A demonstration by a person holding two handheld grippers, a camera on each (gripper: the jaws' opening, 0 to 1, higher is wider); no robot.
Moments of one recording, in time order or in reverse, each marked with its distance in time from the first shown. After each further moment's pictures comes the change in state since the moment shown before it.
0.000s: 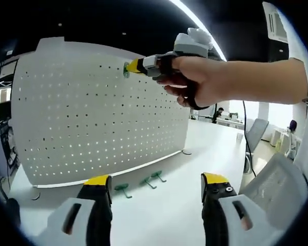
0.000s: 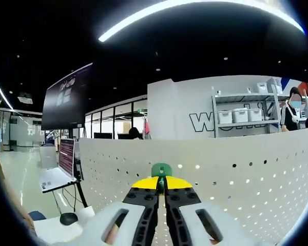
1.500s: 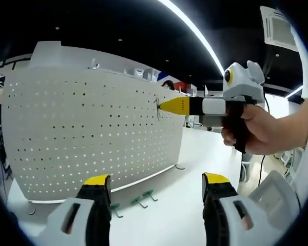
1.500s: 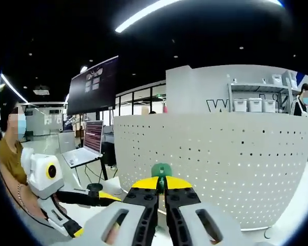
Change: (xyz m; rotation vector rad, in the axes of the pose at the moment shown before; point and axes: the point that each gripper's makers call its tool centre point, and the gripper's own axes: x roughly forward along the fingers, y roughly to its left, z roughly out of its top) left arm 0.018 -0.019 0.048 0.001 -0.060 -0.043; right arm -0.121 0.019 -0.027 -0.020 0.136 0.158
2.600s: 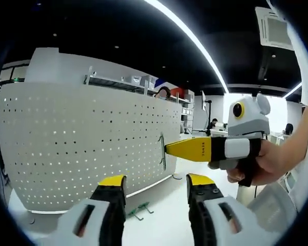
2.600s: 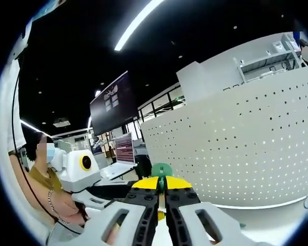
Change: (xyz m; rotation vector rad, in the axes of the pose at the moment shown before) left arm 0.014 -0.018 0.027 0.035 -0.052 -0.016; right arm -0.038 0.043 -0.028 0.243 -0.050 0.248
